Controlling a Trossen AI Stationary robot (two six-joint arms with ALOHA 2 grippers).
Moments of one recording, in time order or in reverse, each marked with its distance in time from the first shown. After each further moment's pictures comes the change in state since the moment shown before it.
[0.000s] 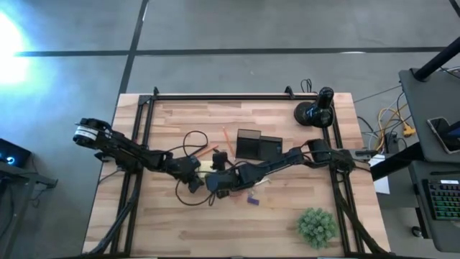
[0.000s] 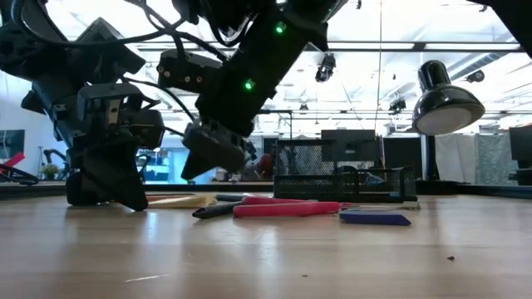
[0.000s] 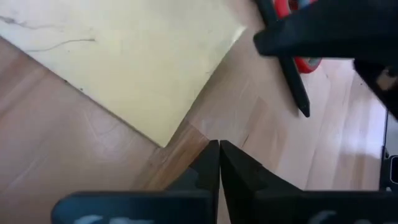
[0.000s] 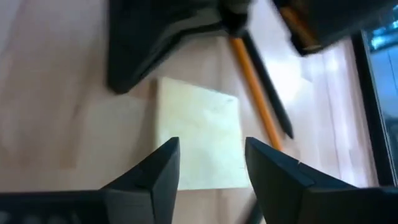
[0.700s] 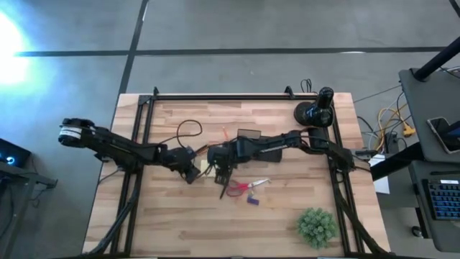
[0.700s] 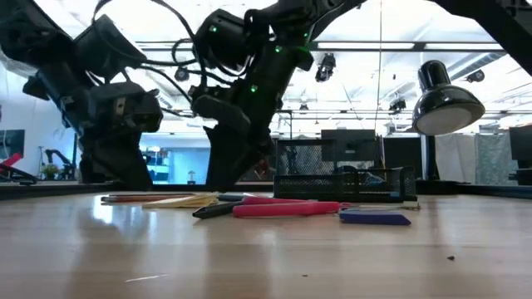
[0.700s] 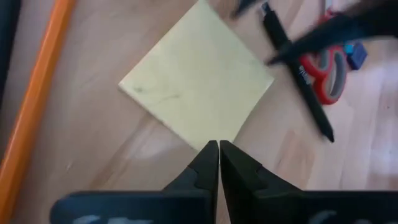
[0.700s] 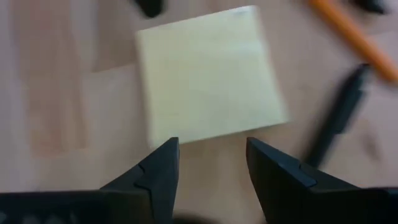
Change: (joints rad) left arm 0.115 -0.264 -0.006 -0.246 -0.060 0.141; right arm -0.186 -0.021 0.035 -0.232 -0.526 0.414
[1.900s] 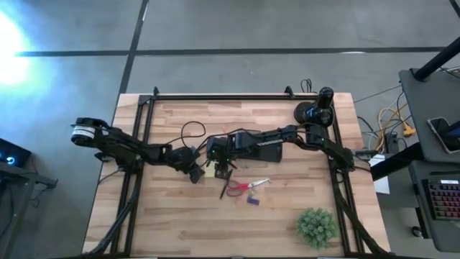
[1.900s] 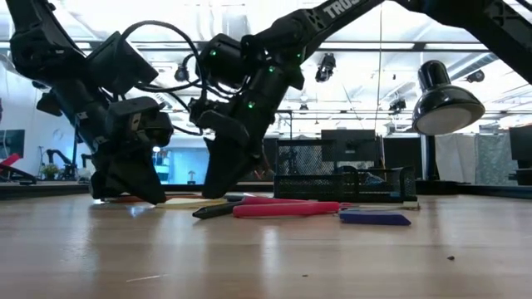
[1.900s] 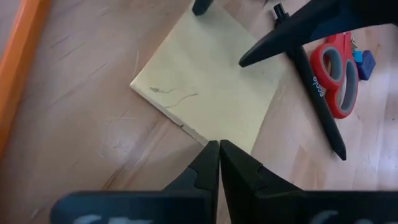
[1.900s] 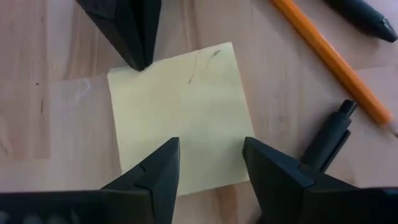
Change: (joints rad) left arm 0.035 0.226 0.000 0.202 0.044 -0.008; right arm -0.075 0.049 0.024 0.045 -0.104 -0.161
